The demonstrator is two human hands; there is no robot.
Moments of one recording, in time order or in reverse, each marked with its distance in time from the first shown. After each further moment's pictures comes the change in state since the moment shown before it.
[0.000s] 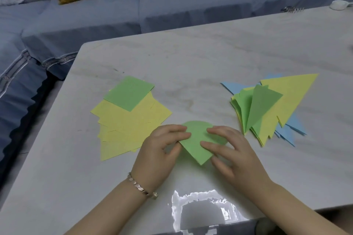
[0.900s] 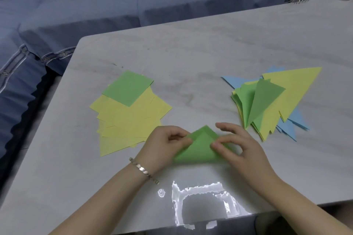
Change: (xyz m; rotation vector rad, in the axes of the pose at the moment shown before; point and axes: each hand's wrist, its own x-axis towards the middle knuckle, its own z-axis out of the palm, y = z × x) left_hand 0.018 0.010 0.003 -0.320 -0.300 -0.519; right_hand 0.006 -0.014 -0.015 0.422 -0.063 0.626
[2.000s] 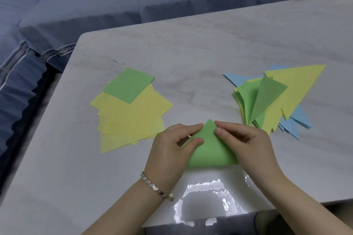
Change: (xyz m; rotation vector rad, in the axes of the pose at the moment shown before) left_hand -0.022 0.007 0.021 0.084 0.235 0.257; right_hand 0.005 -0.036 0.001 0.351 0.120 0.174
